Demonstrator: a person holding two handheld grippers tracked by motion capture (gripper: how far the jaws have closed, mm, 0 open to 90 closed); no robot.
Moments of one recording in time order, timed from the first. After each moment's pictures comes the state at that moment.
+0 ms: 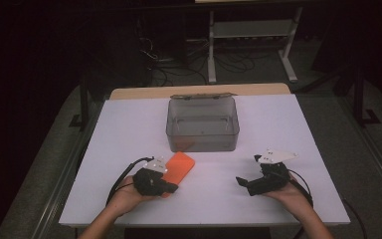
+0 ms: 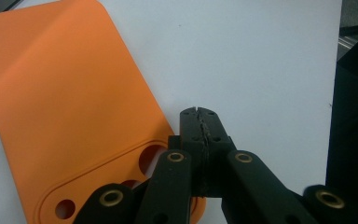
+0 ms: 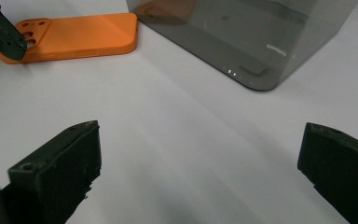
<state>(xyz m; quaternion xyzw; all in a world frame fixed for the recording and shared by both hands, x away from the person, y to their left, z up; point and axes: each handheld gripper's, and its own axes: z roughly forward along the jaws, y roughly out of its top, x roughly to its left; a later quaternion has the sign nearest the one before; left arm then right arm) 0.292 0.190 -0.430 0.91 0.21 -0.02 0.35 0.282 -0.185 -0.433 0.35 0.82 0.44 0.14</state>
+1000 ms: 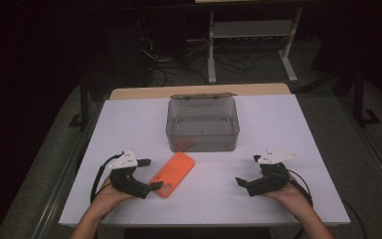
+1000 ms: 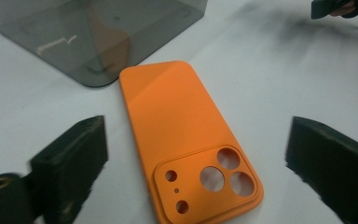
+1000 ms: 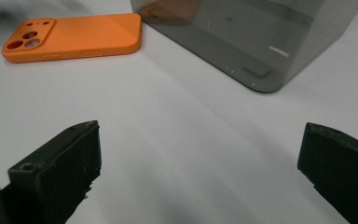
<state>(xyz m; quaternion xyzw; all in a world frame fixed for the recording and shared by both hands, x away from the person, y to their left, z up) 0.290 0.251 -0.424 0.84 0.26 0.07 0.47 0.282 -0.184 -0.433 0.34 0.82 0.44 0.14</state>
